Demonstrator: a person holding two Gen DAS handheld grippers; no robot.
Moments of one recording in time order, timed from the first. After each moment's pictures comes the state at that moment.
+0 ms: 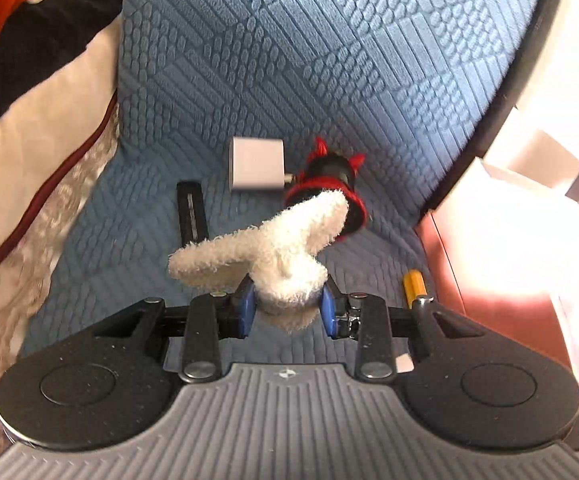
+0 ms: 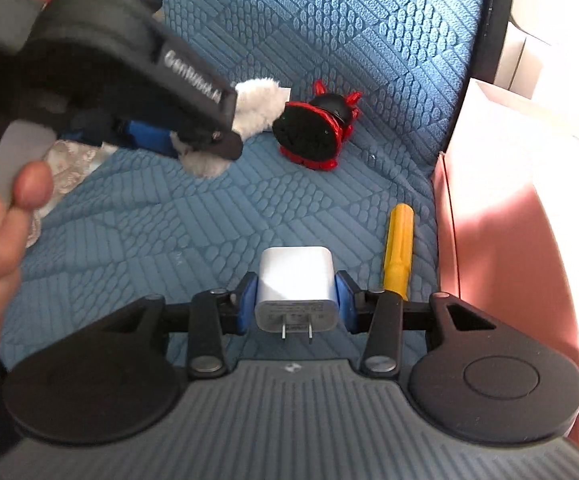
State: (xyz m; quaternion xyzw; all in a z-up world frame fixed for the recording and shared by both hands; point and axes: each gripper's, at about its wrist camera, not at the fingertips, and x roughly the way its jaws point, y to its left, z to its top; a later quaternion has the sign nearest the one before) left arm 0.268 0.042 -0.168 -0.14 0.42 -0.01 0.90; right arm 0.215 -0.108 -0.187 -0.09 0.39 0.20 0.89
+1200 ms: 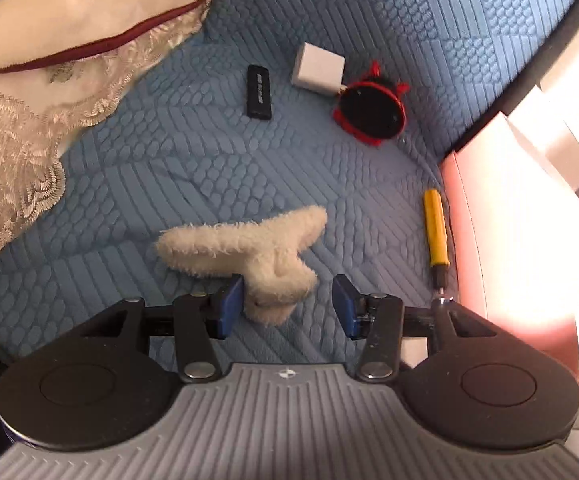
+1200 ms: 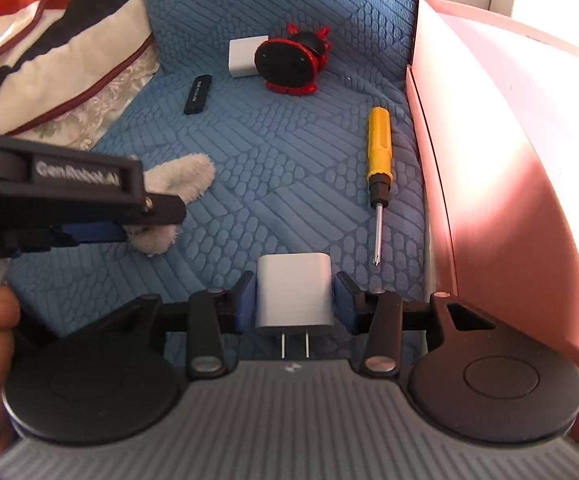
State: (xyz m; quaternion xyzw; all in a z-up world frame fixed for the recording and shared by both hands) left arm 0.182 0.044 -0.200 -0.24 0.46 0.05 0.85; right arm 0.171 -0.139 -0.192 -0.03 0.45 0.17 0.87
